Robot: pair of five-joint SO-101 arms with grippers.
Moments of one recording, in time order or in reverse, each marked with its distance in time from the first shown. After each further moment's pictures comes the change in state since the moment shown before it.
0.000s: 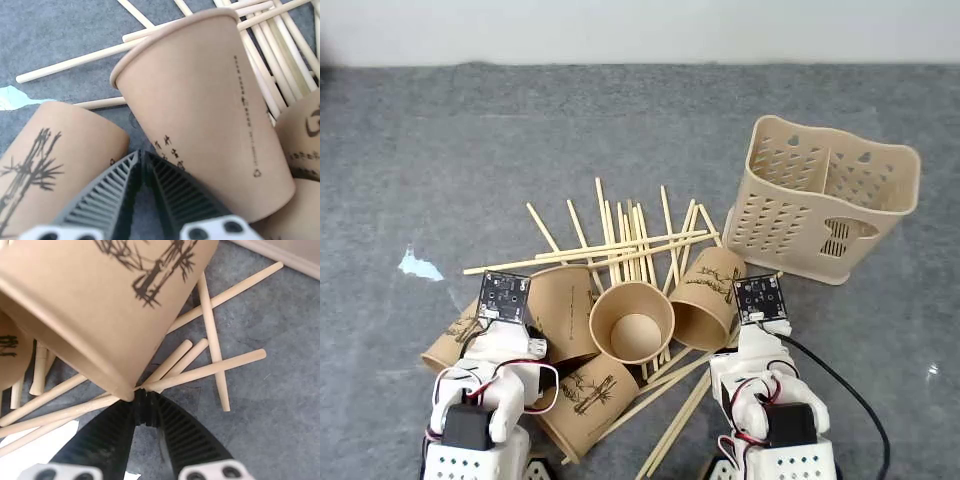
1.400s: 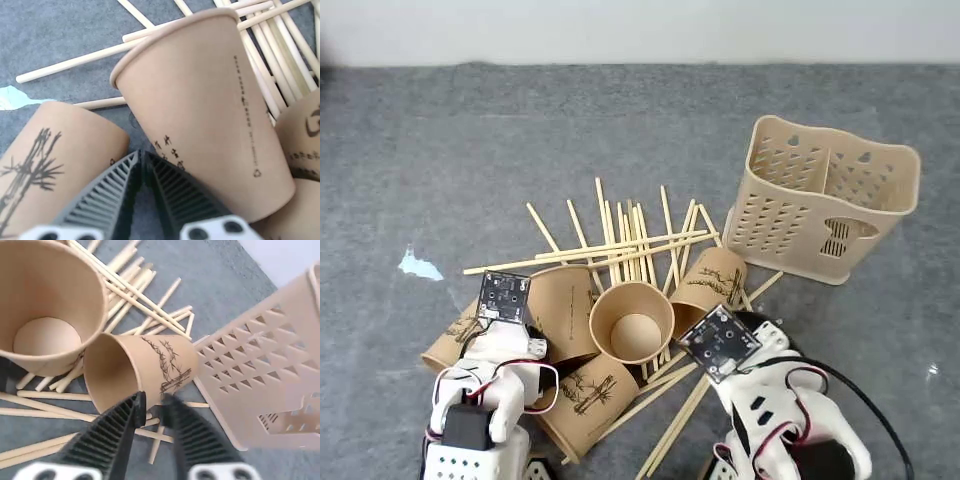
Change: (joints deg) left arm 0.0 0.0 0.0 0.0 0.0; right arm -7.4 -1.0 -28.0 8.4 32.6
